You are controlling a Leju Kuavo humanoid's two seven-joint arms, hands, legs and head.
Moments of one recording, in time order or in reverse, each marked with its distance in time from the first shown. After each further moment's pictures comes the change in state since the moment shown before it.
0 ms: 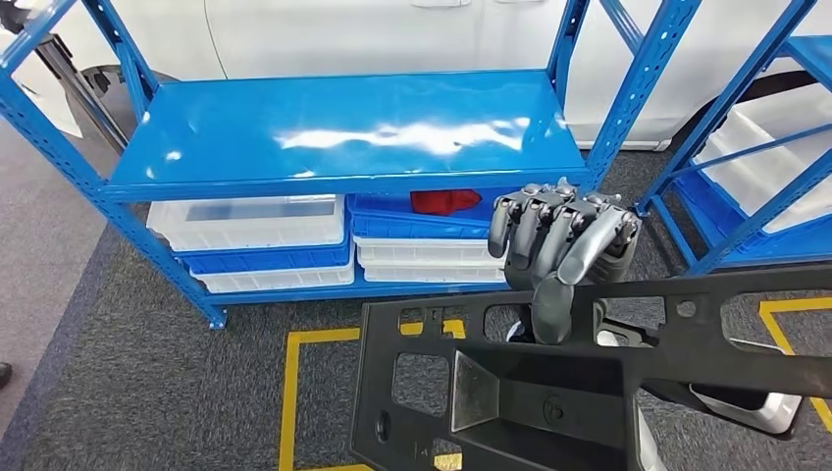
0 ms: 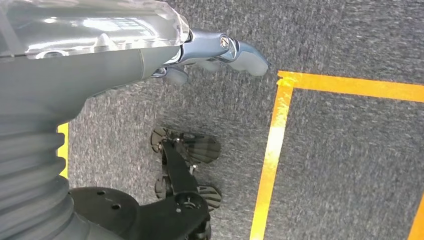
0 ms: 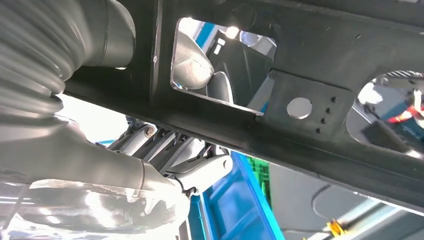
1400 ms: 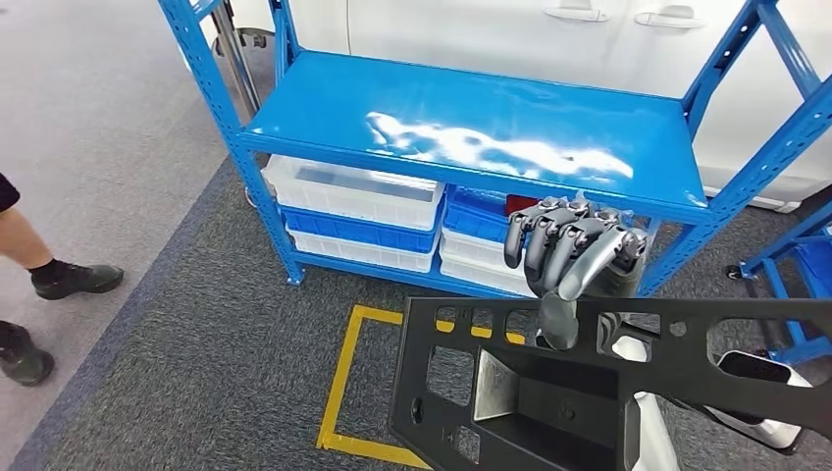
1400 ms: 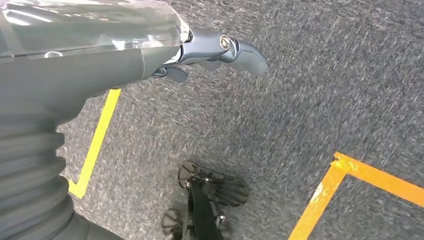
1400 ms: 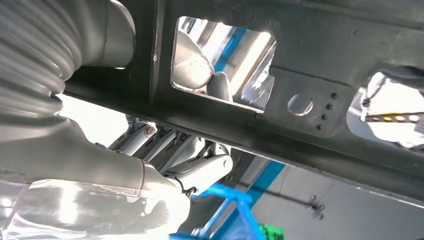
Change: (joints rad) left arm -0.002 0.042 -0.009 0.000 -0.053 0.065 0.098; right arm 0.055 -0.026 -0.121 -0.011 0.102 0.125 -0.001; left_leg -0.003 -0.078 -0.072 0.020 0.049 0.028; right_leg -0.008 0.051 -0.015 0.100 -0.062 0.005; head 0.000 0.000
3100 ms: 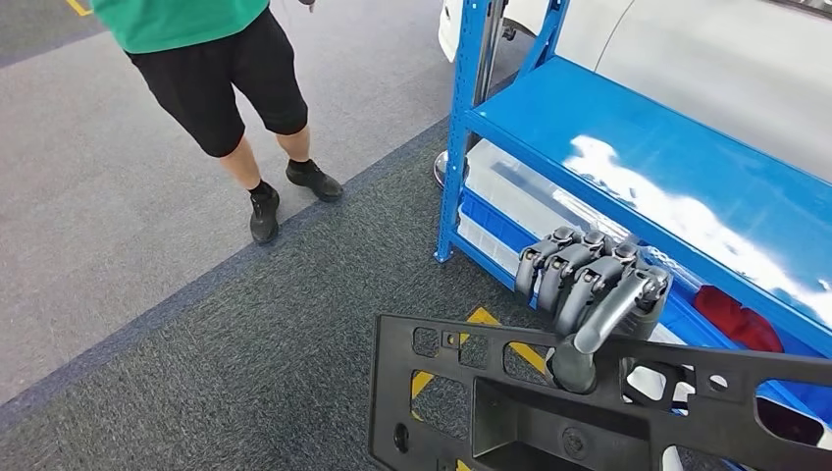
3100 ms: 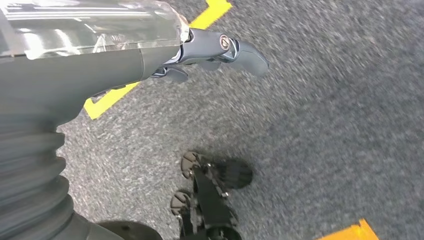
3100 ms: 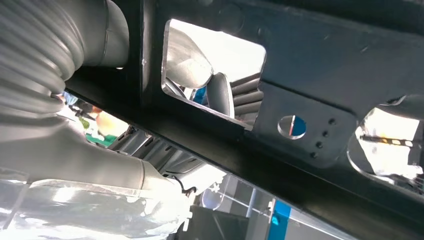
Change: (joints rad) left arm 0.017 -0.015 -0.013 -0.002 0.014 -0.029 -0.018; right arm 0.084 0.010 -0.016 -0.099 0.042 0.033 0.000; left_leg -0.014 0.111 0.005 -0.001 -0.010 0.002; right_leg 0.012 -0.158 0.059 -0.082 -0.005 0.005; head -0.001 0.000
